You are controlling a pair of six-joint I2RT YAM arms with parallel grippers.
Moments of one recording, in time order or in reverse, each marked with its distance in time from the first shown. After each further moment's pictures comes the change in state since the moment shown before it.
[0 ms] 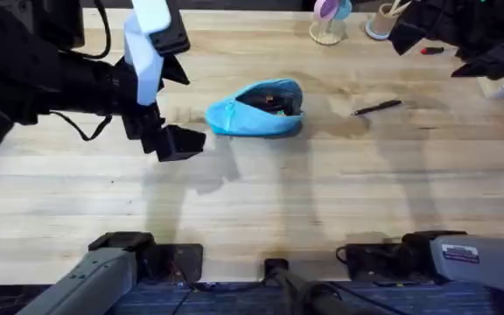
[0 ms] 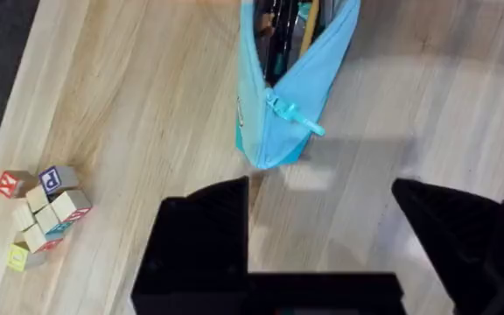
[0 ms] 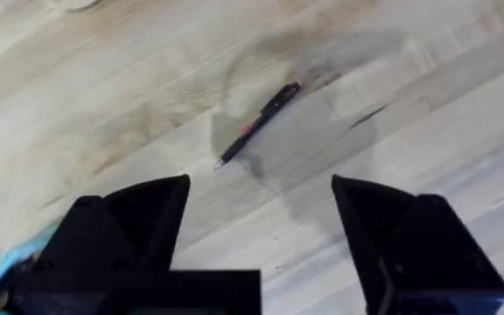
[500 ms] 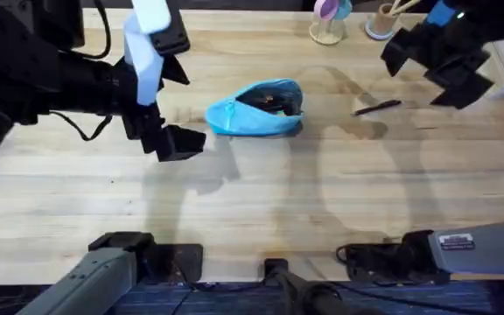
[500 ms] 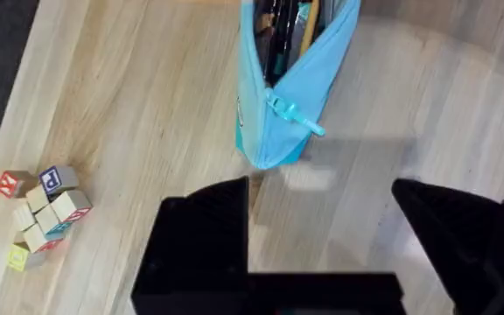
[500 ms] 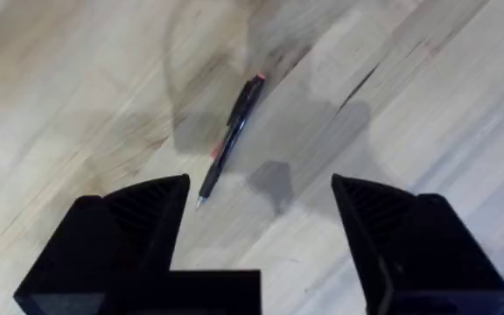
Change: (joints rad) left arm 0.000 0.000 0.000 0.000 0.000 0.000; right arm -0.052 0.162 -0.103 0.089 0.054 0.280
